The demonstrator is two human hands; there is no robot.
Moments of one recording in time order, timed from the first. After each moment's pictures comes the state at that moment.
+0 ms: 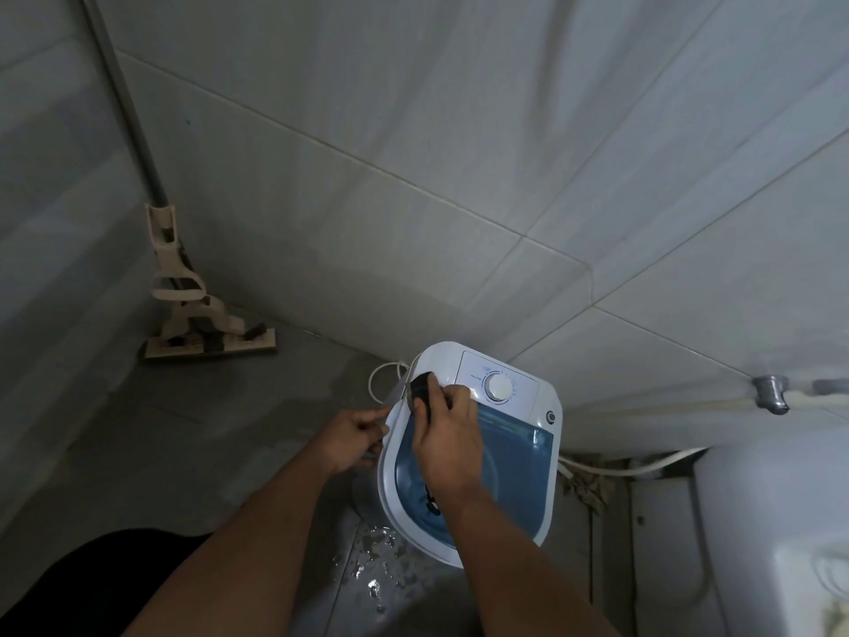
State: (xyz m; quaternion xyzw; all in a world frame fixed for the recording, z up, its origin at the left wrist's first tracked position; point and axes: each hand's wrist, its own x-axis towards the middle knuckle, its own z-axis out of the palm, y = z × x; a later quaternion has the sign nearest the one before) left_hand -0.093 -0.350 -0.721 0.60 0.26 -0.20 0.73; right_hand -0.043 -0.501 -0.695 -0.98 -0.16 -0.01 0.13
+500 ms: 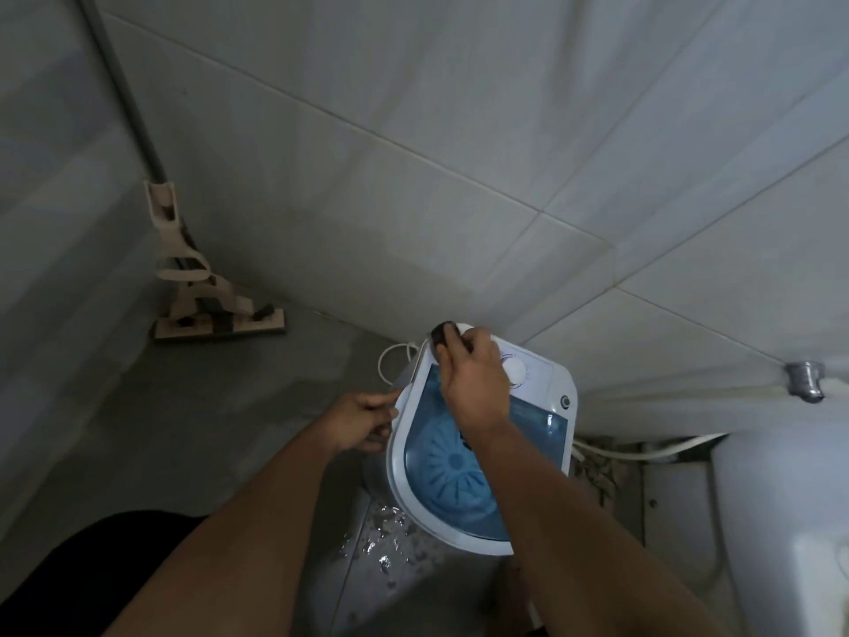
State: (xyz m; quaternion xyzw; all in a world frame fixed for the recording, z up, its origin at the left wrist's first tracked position) left_hand -0.090 -0.345 -0.726 0.55 0.29 -0.24 0.74; right_hand 0.020 -0.498 -0.689 -0.97 -0.21 -0.03 0.13
